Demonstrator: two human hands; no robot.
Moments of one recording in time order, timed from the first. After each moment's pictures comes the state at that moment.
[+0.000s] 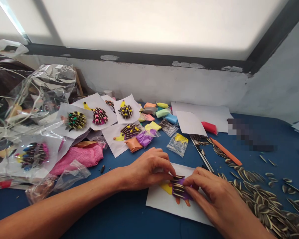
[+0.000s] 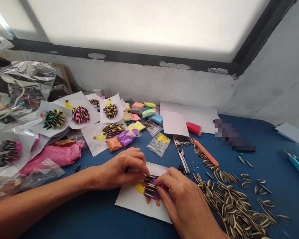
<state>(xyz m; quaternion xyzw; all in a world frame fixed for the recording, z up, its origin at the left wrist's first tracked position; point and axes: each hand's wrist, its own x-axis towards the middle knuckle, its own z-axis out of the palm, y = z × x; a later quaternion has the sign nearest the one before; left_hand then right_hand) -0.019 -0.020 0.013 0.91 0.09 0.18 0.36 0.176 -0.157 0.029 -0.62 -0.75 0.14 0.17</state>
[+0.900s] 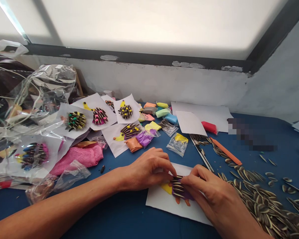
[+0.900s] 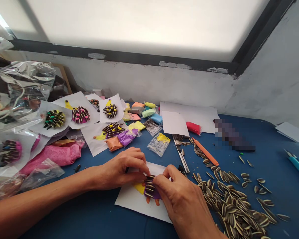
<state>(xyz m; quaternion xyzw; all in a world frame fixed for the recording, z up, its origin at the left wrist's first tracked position) -0.018 -0.020 0.012 0.91 0.08 0.19 0.35 0.173 -0.159 0.027 -0.60 -0.79 0.04 0.16</state>
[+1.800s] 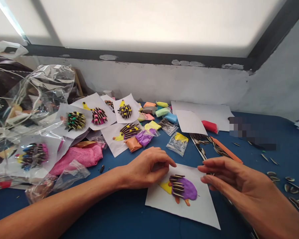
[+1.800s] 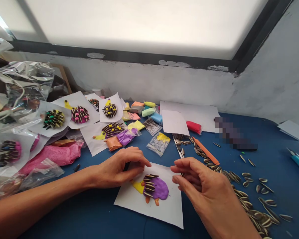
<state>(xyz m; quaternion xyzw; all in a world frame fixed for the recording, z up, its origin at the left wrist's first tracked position) -0.018 -0.023 0.019 0.88 0.11 0.23 0.39 0.194 -0.158 0.058 -0.70 -0.58 0.20 0.37</state>
